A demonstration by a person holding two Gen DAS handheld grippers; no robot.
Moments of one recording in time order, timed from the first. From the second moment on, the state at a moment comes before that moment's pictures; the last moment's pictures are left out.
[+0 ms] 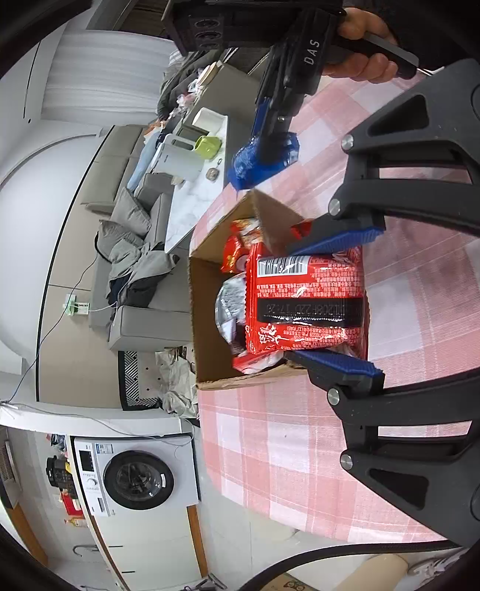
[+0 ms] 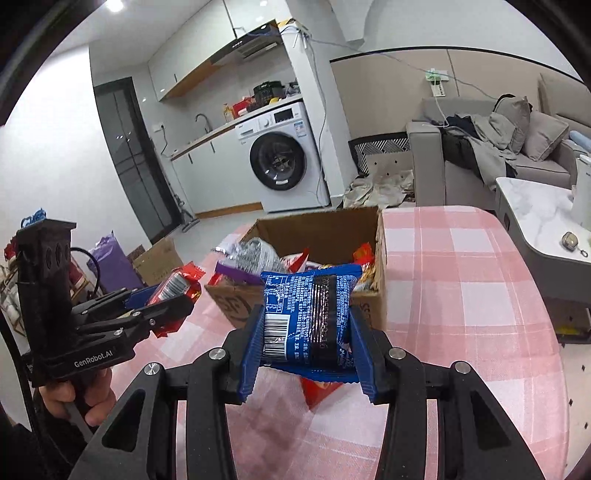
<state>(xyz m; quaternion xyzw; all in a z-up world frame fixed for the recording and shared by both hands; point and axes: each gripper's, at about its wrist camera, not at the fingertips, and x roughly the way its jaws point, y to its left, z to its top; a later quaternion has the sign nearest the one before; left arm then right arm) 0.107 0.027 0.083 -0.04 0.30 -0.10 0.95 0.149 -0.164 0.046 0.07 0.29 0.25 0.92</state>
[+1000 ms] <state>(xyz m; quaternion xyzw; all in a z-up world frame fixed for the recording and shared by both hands) 0.214 0.034 0.074 -0.04 0.30 -0.09 0.95 0.214 -0.142 0.044 0.08 0.31 0.25 0.92</state>
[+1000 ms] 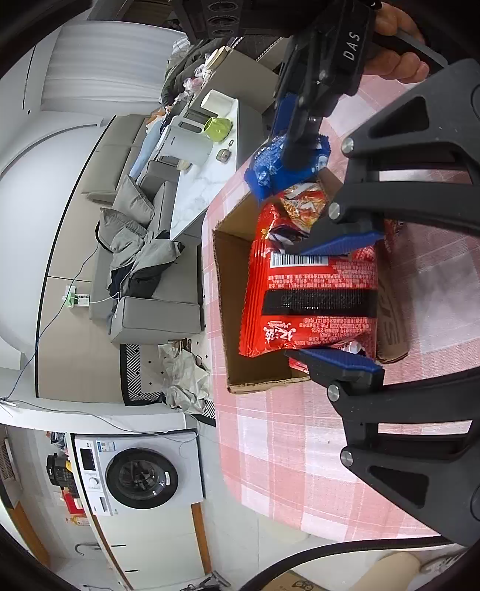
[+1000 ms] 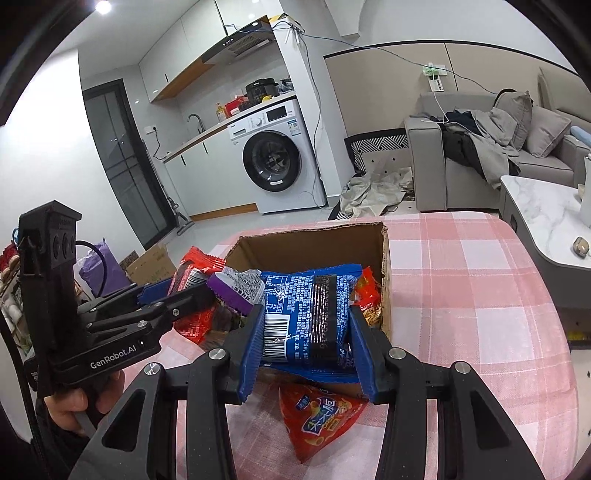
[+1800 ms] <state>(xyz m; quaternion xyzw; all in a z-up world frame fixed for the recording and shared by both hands) 0.271 0.021 0.050 -0.03 0.32 -0.09 0.94 0.261 -0.130 0.038 0.07 0.32 0.24 0.91</state>
